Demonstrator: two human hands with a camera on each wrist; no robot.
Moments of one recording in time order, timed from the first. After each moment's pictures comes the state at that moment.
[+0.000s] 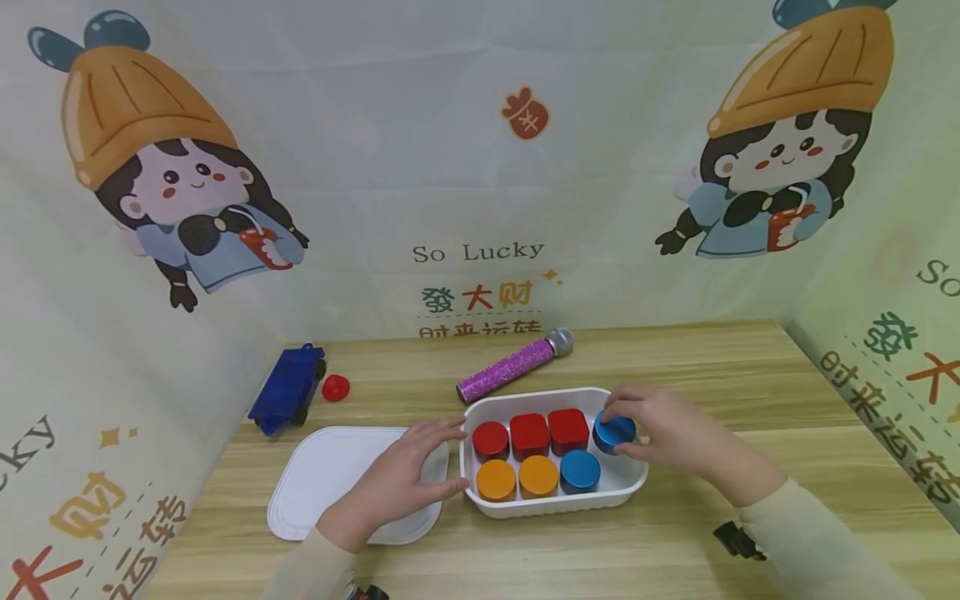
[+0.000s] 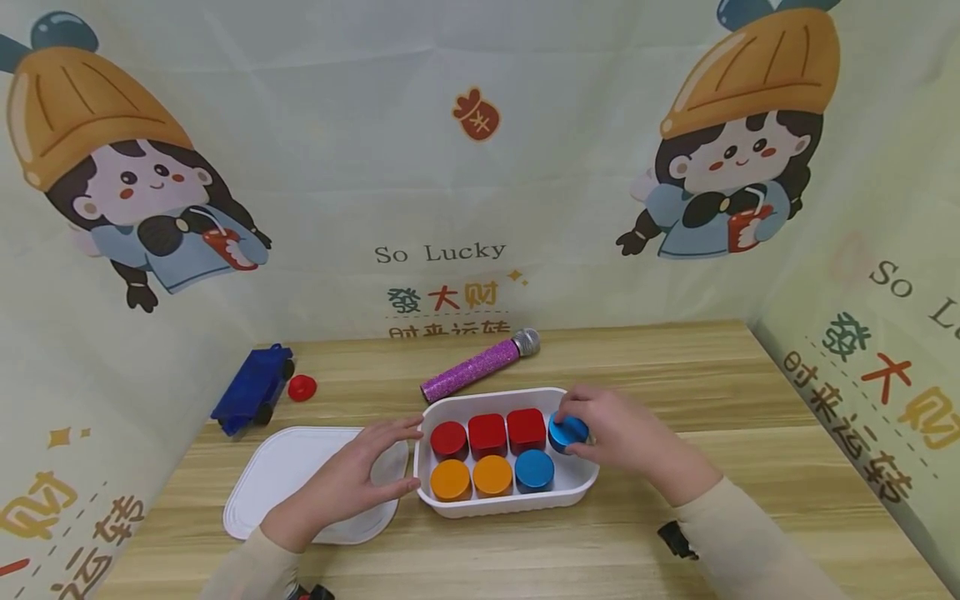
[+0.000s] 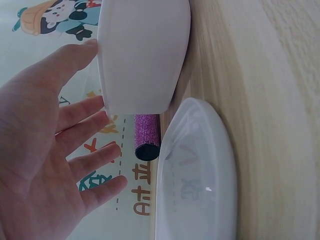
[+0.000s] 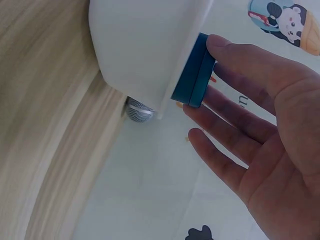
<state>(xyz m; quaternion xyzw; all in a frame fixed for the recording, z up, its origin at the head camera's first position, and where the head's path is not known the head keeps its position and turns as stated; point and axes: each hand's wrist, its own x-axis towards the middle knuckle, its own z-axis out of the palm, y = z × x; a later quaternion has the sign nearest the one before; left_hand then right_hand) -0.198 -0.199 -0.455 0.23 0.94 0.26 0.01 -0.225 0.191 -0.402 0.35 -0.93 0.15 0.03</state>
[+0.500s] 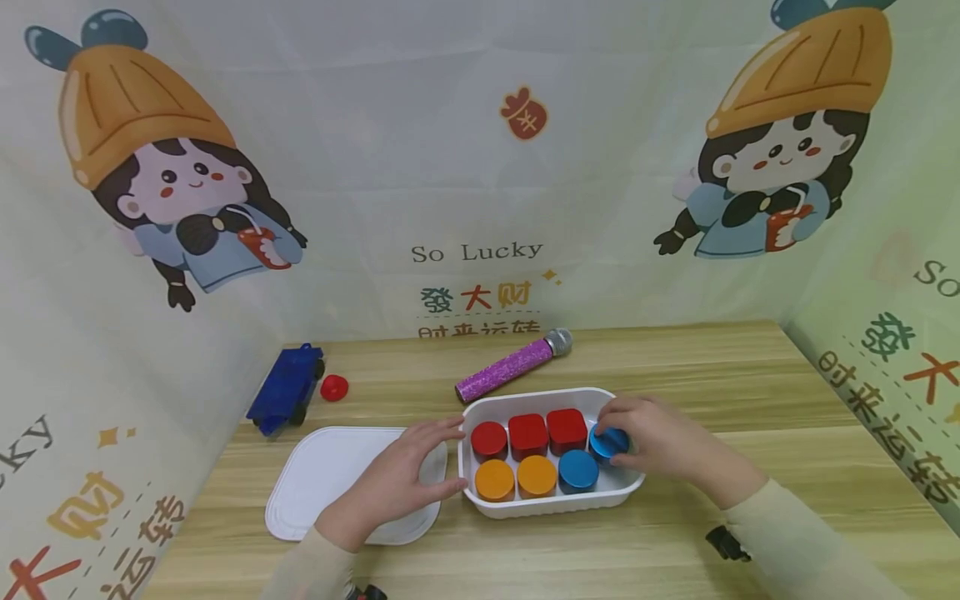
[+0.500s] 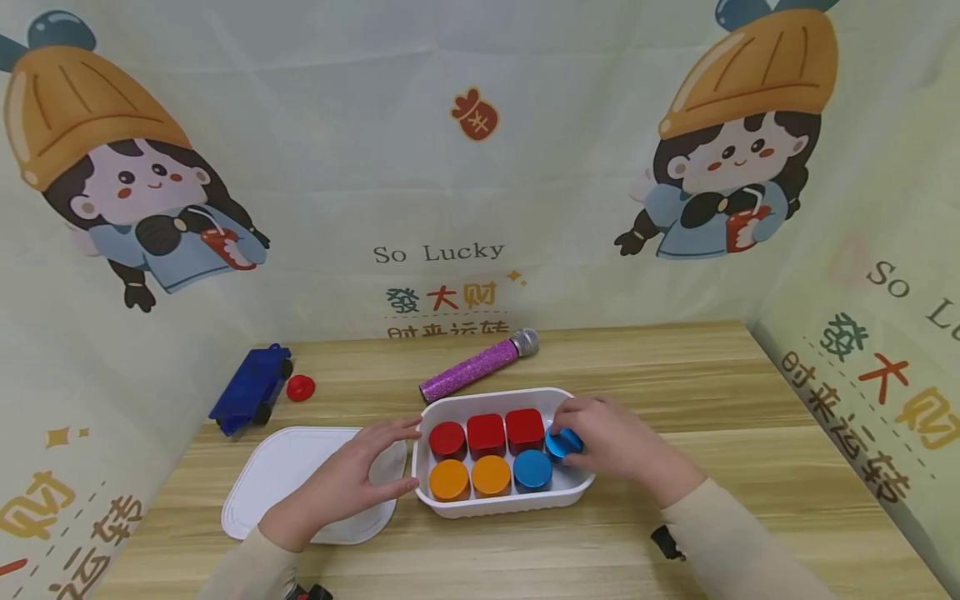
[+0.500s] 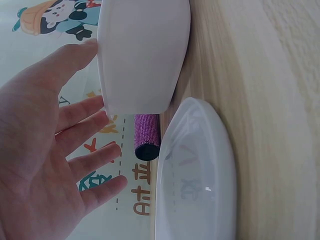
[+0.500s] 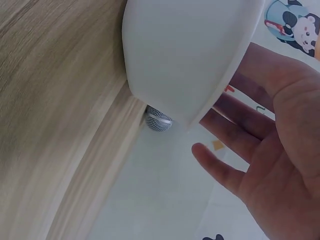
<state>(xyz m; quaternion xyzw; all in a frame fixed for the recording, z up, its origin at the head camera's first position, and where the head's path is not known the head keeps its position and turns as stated) -0.198 -0.197 -0.456 0.23 0.94 0.26 0.01 -0.232 0.189 -0.425 0.38 -0.92 0.12 0.03</state>
